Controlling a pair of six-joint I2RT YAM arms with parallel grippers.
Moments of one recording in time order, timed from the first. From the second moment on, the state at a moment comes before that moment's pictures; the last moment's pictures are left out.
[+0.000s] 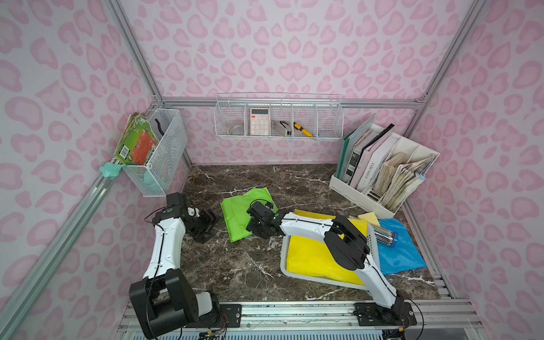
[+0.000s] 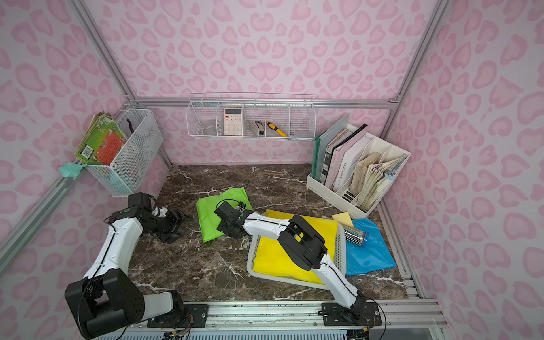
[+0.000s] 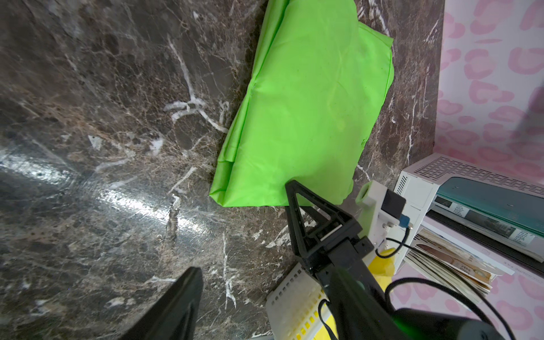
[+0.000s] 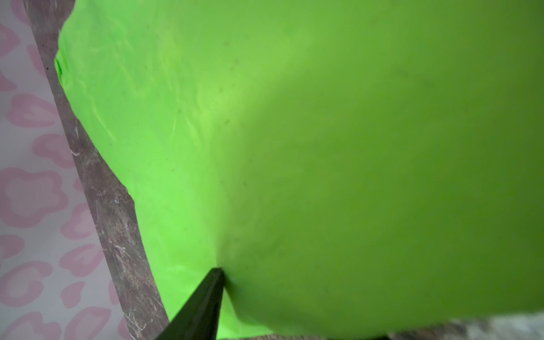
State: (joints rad) left arm 0.36 1.30 1.01 -0.97 0.56 -0.54; right arm 1.02 2.35 1.82 -0.39 -0.02 1.25
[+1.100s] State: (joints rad) left arm 0.35 1.45 0.99 -0.97 0.60 -0.54; right arm 0.91 2.44 2.14 -0.81 -0.30 0.40
